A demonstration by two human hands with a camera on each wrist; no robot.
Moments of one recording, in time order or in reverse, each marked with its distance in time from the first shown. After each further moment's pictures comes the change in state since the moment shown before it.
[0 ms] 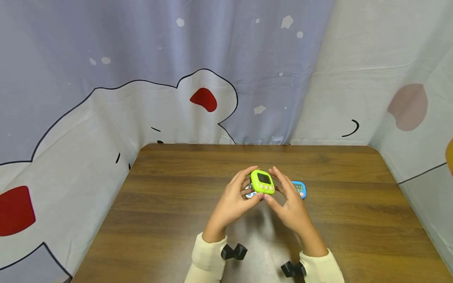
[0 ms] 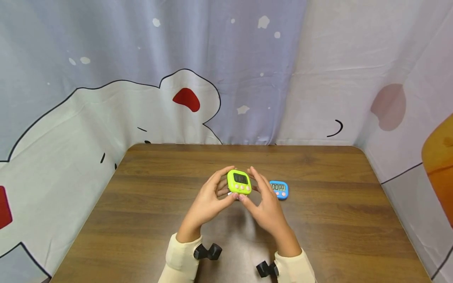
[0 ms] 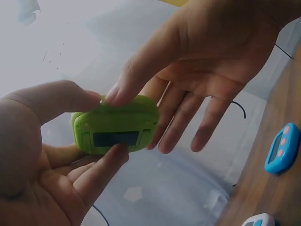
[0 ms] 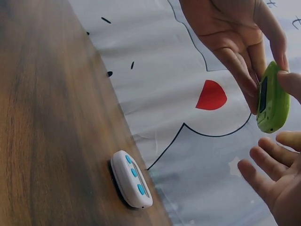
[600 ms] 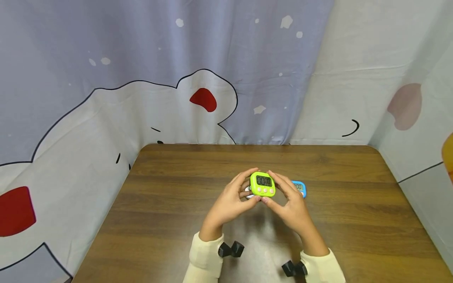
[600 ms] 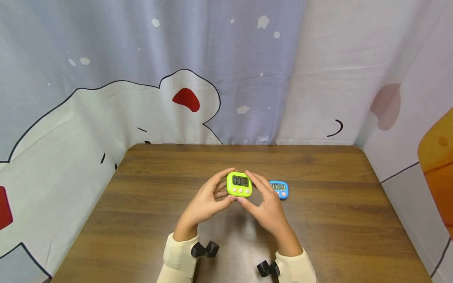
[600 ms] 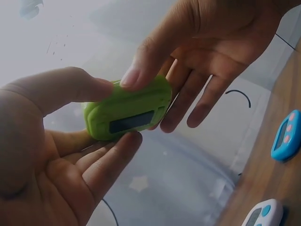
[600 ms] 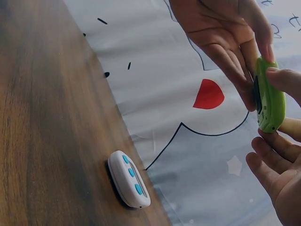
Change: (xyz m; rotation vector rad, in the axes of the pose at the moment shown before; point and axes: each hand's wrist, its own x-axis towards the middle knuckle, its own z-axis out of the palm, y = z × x) left_hand 0.000 -0.004 -0.009 -0.048 -0.140 0.045; right_hand -0.002 0.007 -0.001 0.001 0.010 0.025
